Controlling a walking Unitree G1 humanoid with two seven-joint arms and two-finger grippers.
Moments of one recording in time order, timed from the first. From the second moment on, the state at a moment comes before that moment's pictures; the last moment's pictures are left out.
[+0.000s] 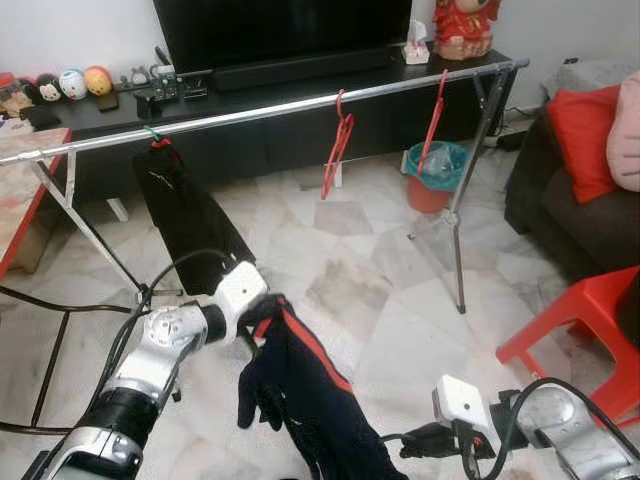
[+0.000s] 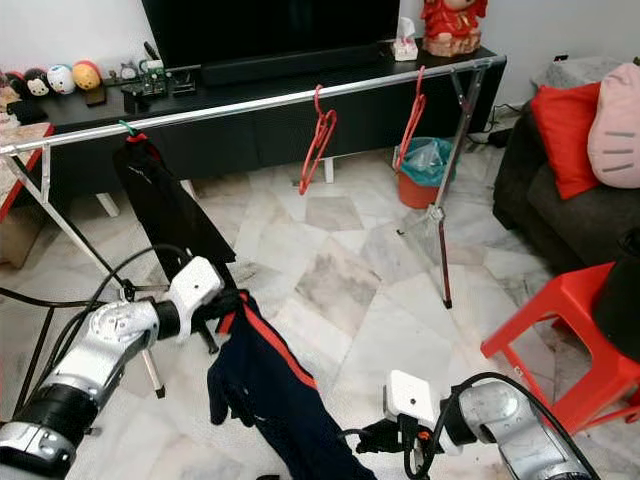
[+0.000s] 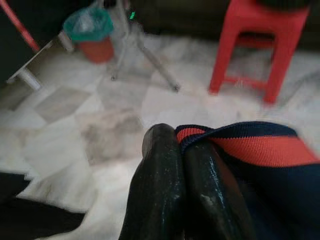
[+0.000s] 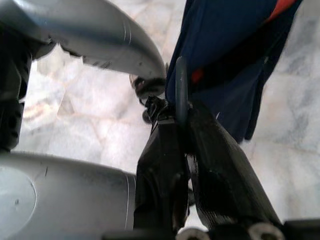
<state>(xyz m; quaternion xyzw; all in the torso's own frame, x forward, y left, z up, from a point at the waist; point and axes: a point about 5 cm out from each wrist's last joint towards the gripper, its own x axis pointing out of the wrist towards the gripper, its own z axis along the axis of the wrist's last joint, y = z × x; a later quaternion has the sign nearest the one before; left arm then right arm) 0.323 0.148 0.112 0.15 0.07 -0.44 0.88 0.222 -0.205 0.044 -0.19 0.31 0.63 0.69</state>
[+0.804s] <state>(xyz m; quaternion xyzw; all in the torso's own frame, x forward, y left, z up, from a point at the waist) 0.290 0.125 0.129 0.07 0.11 -0.63 0.77 0.270 -0.195 0.041 -0.27 0.26 0.50 0.78</state>
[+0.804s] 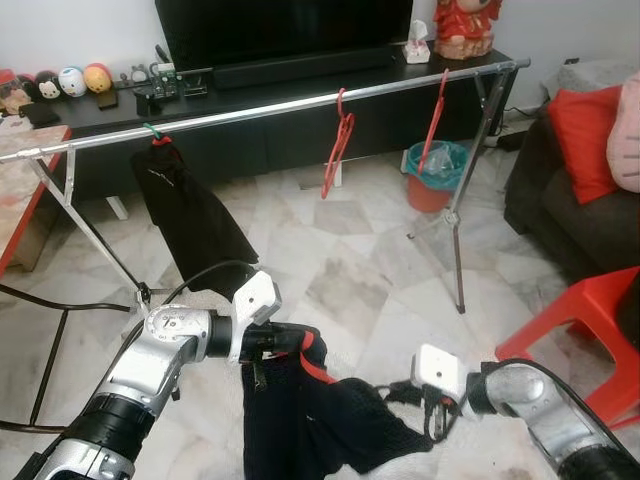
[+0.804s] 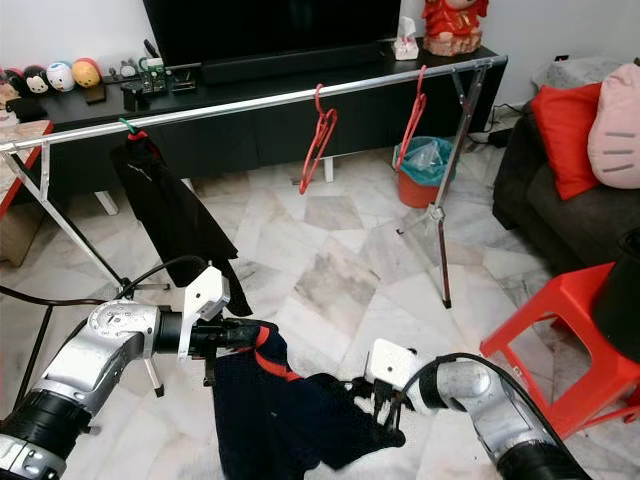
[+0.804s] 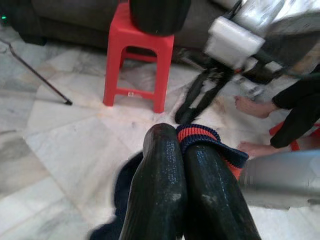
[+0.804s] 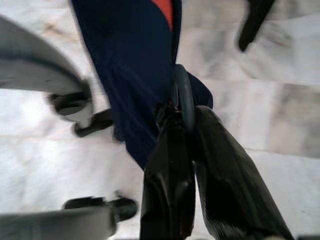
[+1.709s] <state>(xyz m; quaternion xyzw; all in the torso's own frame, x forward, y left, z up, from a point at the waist) 0.295 0.111 0.138 0.07 0.08 -0.61 0.78 0.276 -0.161 0.041 -0.19 0.21 0.53 0.80</state>
